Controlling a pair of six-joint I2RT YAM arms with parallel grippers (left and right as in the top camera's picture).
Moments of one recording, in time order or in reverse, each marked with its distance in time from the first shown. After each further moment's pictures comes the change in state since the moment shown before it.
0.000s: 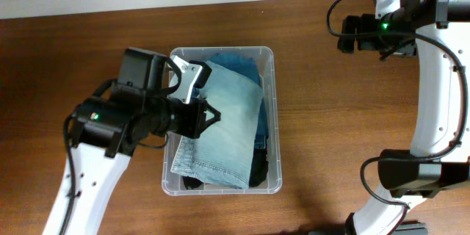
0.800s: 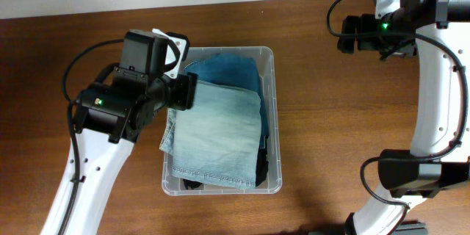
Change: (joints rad) left arm 0.000 0.081 0.081 0.095 -0.570 0.078; right arm 0.000 0.000 0.000 0.000 0.000 0.000
